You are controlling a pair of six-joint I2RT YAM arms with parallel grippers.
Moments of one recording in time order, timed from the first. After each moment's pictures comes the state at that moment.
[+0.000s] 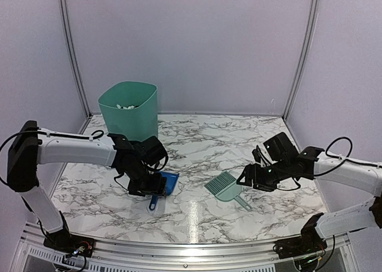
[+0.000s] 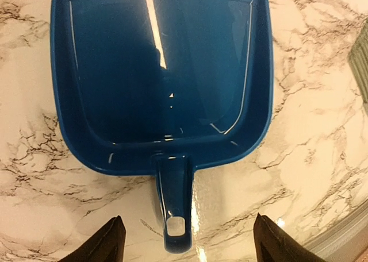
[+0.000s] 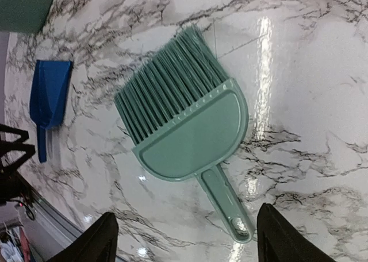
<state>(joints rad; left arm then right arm) -0.94 1.72 1.14 -0.76 0.05 -0.80 0.61 1.16 0.68 -0.52 -0.22 0.70</state>
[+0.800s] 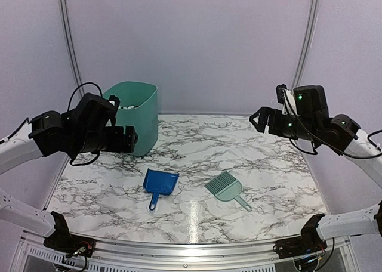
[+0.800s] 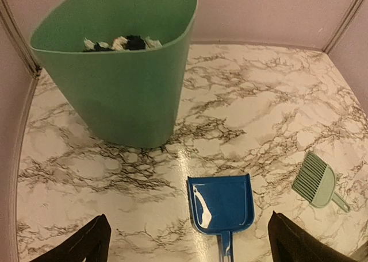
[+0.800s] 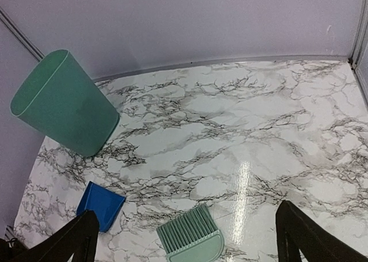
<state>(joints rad) -0.93 1.18 1.20 -0.80 -0.48 -0.58 0.61 1.05 1.14 -0.61 0.17 0.50</state>
